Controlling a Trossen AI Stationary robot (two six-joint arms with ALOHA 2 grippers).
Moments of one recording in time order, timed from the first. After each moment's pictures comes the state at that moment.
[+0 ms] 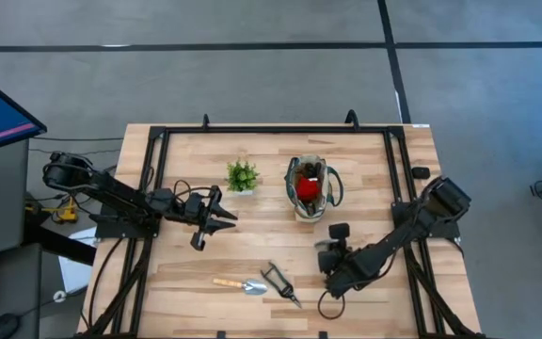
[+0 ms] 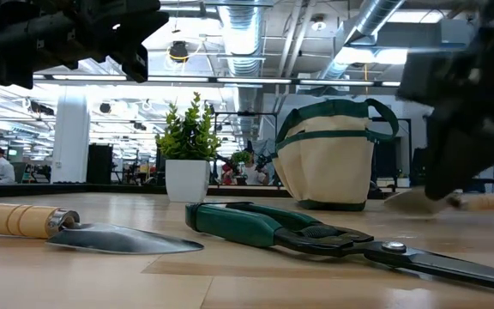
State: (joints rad) left arm -0.18 1.26 0.16 1.30 0.02 -0.11; right arm 0.66 1.81 1.02 -0.81 0.59 0.50
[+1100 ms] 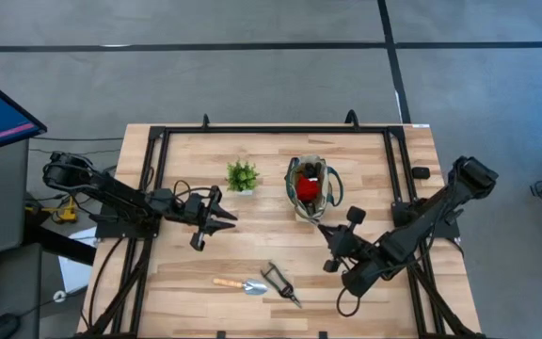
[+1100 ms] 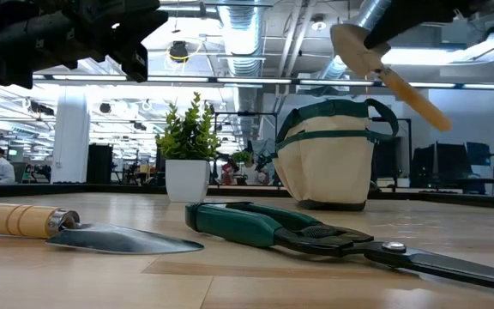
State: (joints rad) left arm -0.18 1.26 0.16 1.30 0.02 -0.11; right arm 0.71 1.50 1.03 -0.67 1.12 0.64
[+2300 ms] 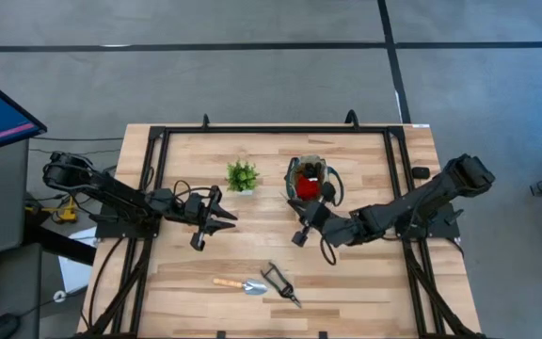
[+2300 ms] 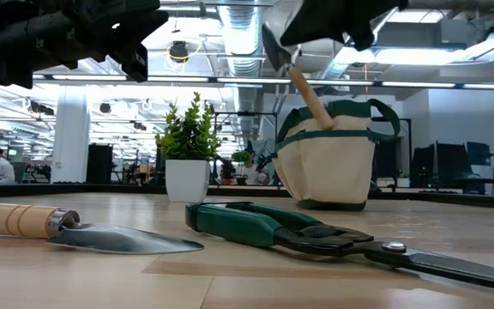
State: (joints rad) left arm -0.18 1.26 0.16 1.30 0.02 -0.11; right arm 0.39 1.51 0.89 0.22 0.94 0.17
